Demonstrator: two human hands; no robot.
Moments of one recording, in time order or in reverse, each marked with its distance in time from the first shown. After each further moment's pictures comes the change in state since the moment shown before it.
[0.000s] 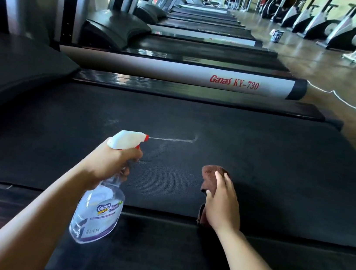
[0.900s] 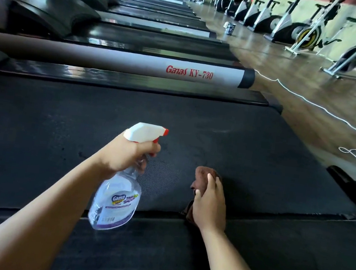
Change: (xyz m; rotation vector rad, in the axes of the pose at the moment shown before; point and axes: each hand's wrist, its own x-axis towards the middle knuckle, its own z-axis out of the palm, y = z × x) left_hand 0.040 0.015 0.133 -0.046 -0.350 0.122; right_hand -0.009 0.079 -0.040 0.011 0.127 0.222
